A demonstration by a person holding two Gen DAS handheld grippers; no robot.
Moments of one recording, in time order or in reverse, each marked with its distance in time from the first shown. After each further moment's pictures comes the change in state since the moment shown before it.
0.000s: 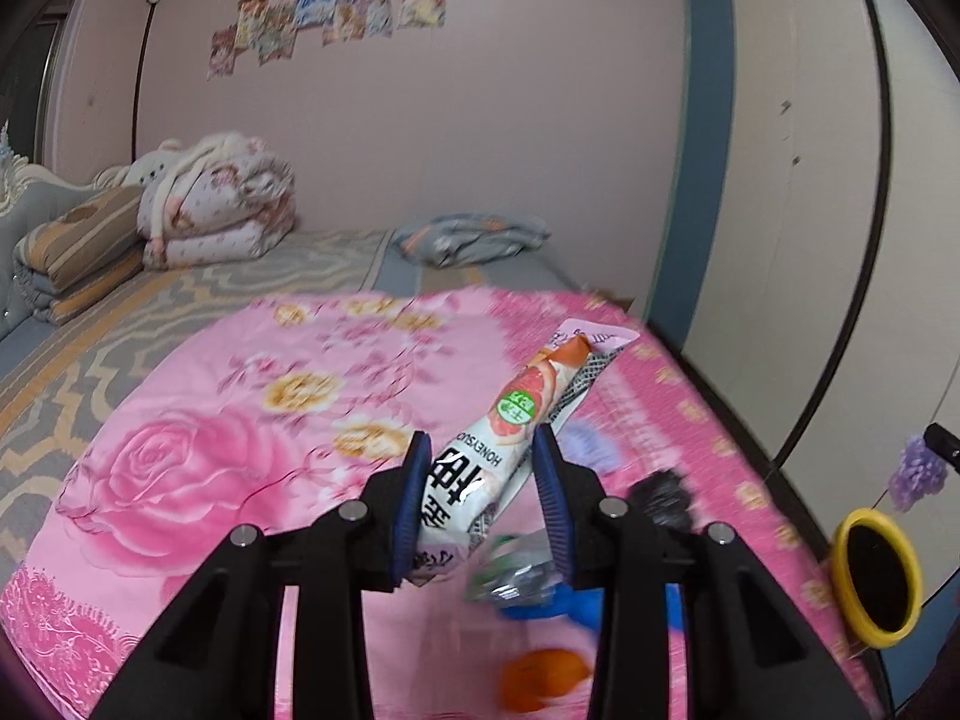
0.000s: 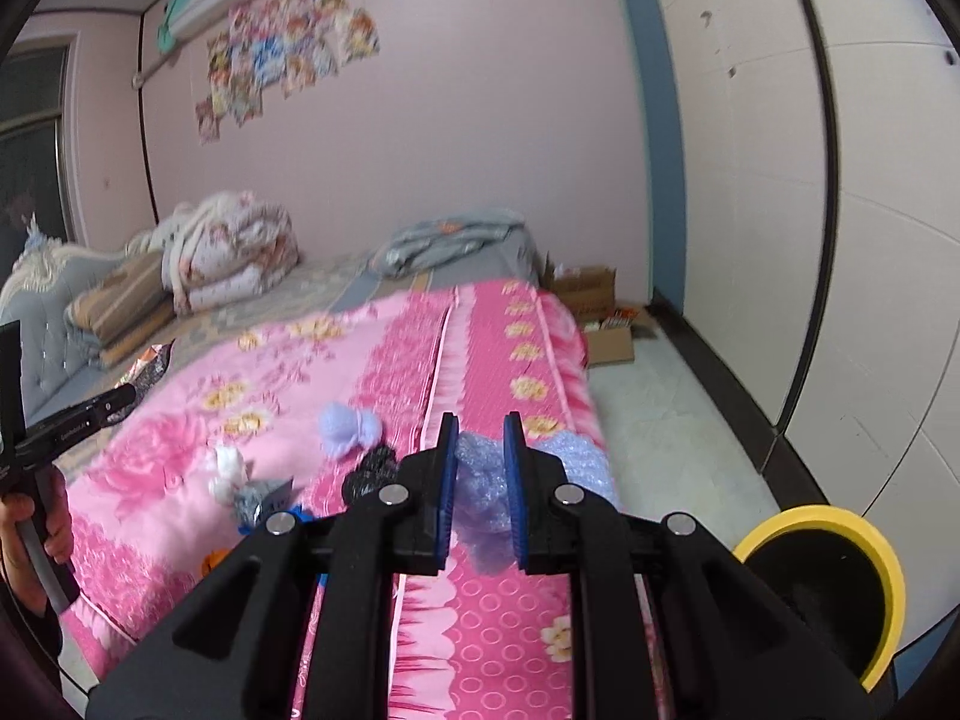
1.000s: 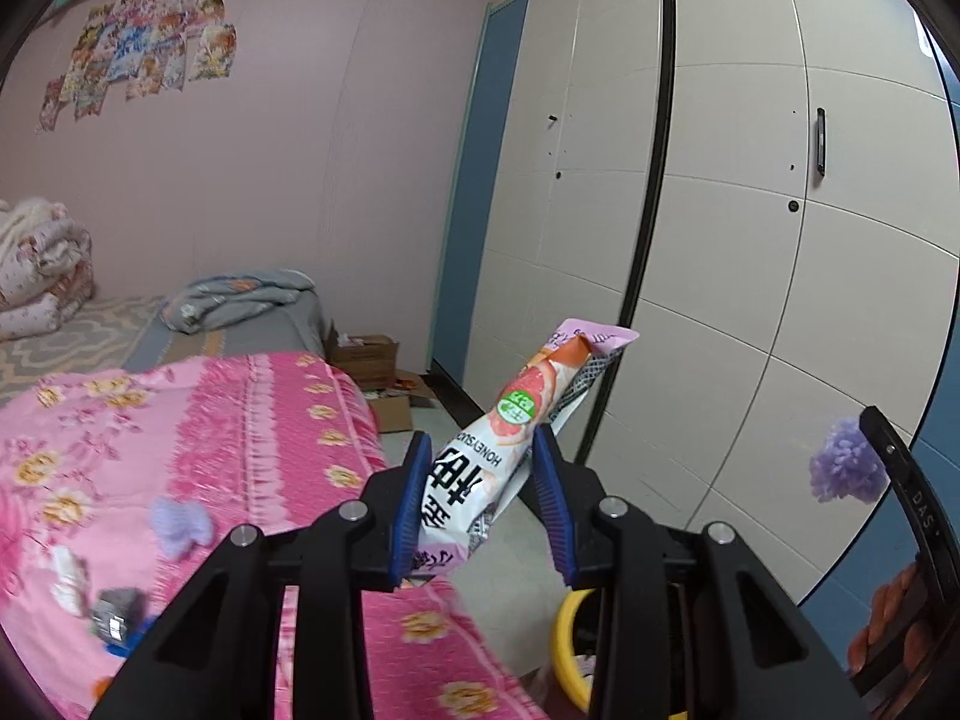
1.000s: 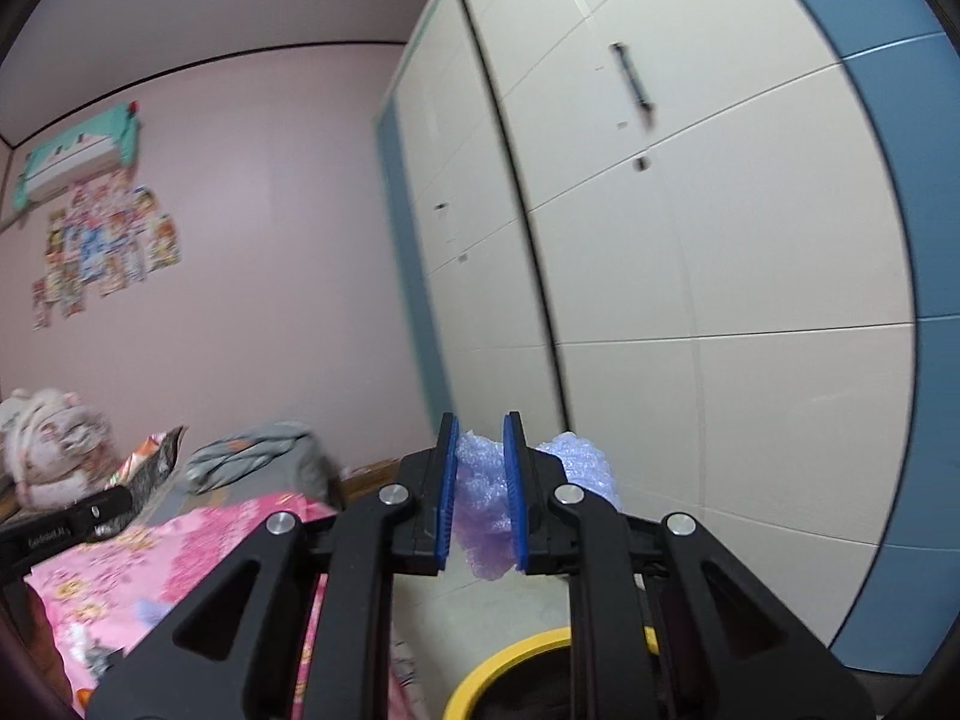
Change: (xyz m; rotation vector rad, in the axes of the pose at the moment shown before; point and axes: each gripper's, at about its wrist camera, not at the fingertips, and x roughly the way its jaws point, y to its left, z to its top) left arm -0.022 -0.304 0.010 0.104 -0.085 -0.437; right arm -0.165 -0.182 0.001 0.188 -0.499 -0.509
